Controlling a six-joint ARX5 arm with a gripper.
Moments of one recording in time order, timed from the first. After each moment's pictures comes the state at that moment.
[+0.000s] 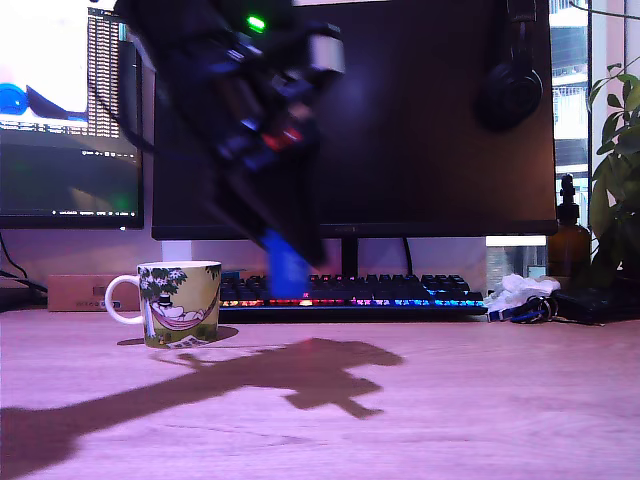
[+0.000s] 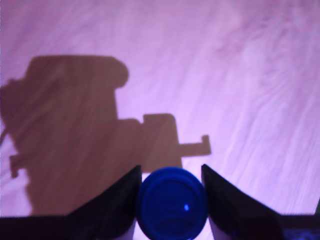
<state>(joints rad) -0.69 1.68 1.28 -0.74 0.29 0.29</state>
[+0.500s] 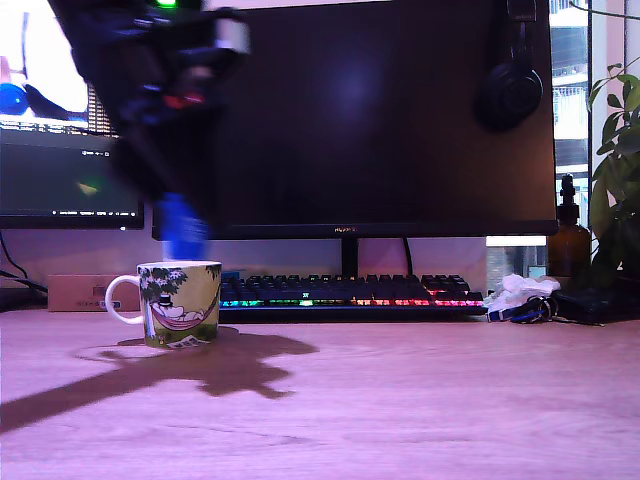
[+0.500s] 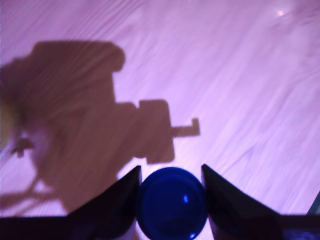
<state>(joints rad) -0.49 1.57 1.28 -0.91 0.29 0.29</state>
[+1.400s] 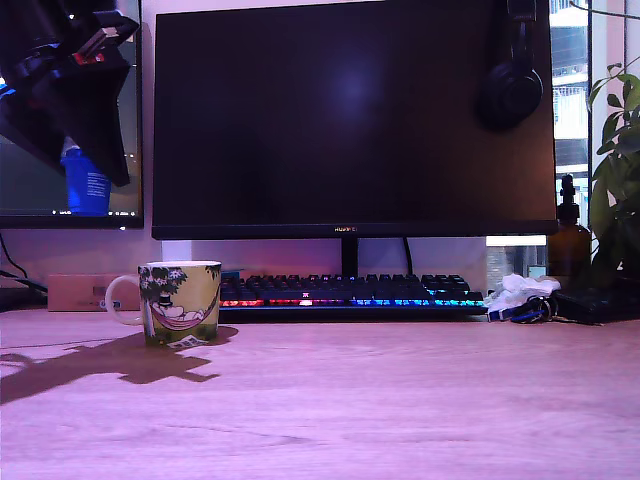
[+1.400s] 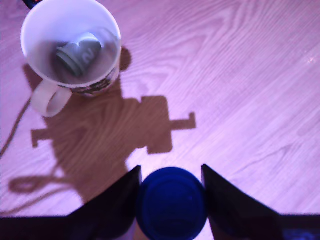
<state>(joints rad) -0.32 1.47 1.28 -0.97 0.29 0.24</state>
